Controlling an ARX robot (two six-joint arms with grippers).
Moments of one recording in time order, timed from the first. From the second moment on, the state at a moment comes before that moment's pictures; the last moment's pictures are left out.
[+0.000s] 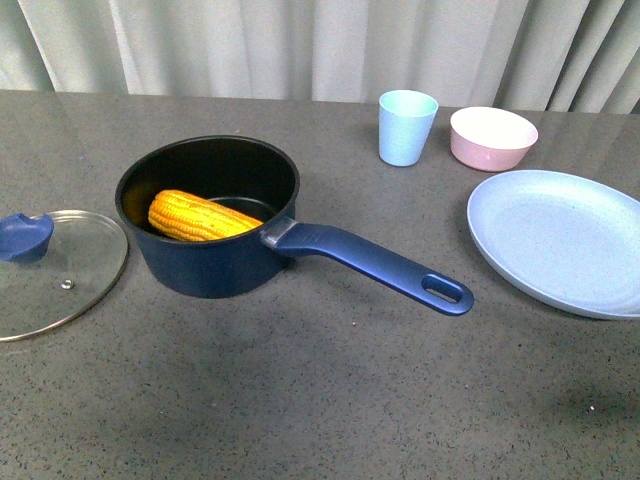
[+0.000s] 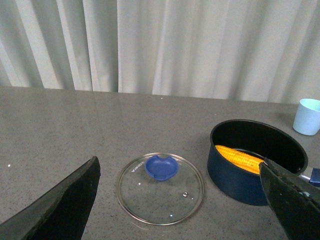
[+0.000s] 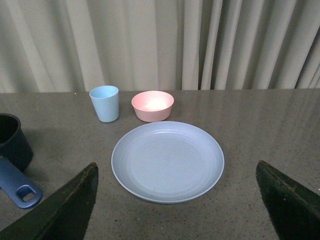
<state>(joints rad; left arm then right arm) 0.00 0.01 0.01 0.00 0.00 -0.01 0.00 0.01 0.02 0.00 0.00 0.00</state>
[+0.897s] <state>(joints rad) 0.00 0.01 0.01 0.00 0.00 -0.01 0.00 0.01 0.02 0.00 0.00 0.00</state>
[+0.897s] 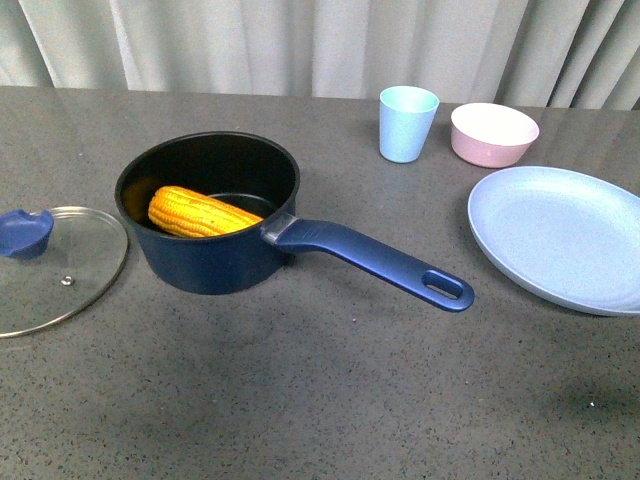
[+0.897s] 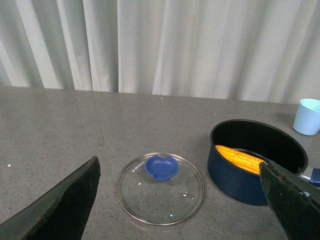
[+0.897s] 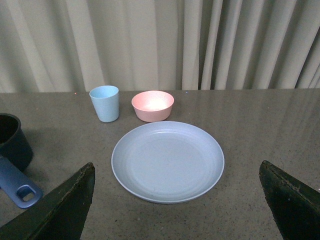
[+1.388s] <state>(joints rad) 0.00 0.02 0.01 0.00 0.00 -0.01 0.00 0.01 0.02 0.00 0.00 0.00</state>
